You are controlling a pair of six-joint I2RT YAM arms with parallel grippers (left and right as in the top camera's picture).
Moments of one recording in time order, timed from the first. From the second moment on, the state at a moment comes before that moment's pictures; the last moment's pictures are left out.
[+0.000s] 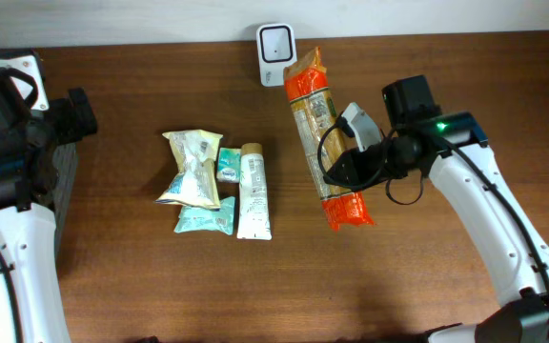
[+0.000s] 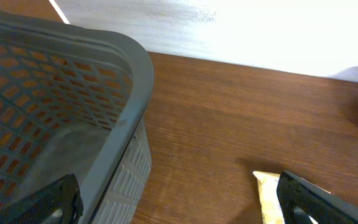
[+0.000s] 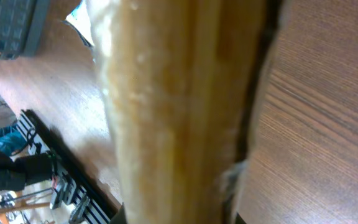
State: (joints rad) left arm 0.28 1.37 1.47 -0.70 -0.03 0.06; right arm 0.21 1.58 1.41 -1.11 -0.59 -0.10
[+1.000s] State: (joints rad) left arm 0.28 1.37 1.47 -0.70 -0.03 0.06; right arm 0.46 2.66 2.27 -0.11 1.18 -0.76
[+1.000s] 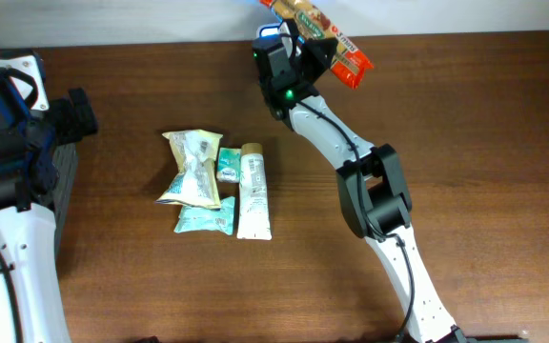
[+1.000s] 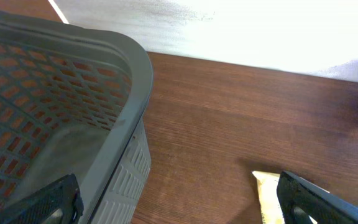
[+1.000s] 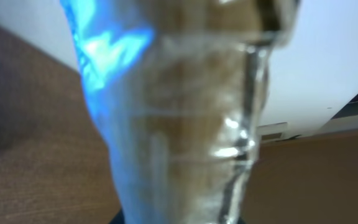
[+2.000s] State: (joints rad) left arm 0.28 1.37 1.47 -0.70 -0.03 0.06; right arm 0.49 2.68 2.27 -0.15 1.32 -0.83
